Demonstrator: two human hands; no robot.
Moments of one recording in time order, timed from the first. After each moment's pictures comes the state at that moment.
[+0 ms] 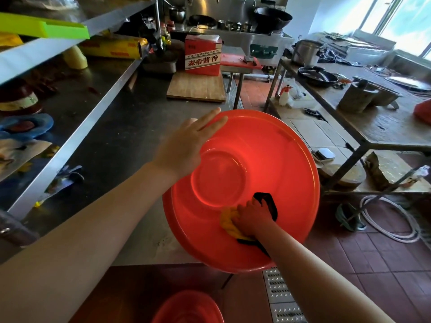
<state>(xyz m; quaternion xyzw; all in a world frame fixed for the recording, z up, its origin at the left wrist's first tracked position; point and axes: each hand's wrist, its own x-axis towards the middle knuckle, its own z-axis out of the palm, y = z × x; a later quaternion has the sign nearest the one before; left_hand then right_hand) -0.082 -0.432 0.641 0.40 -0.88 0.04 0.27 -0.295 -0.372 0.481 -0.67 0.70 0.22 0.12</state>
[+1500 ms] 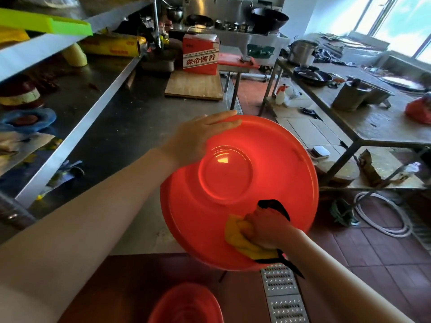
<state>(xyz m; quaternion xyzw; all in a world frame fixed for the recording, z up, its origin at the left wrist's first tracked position) -0.089 -0.425 0.650 0.29 -0.92 0.01 0.27 -0.318 -0.297 0.521 -0.74 0.62 0.23 0.11</state>
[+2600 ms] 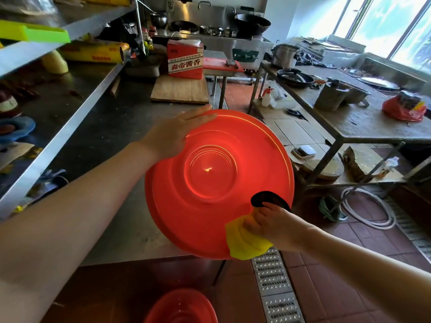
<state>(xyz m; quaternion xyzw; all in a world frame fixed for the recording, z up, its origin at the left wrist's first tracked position) -0.083 -0.456 0.648 0.31 -0.92 0.01 0.24 -0.370 -0.266 0.551 -0.87 0.38 0.25 -0.19</state>
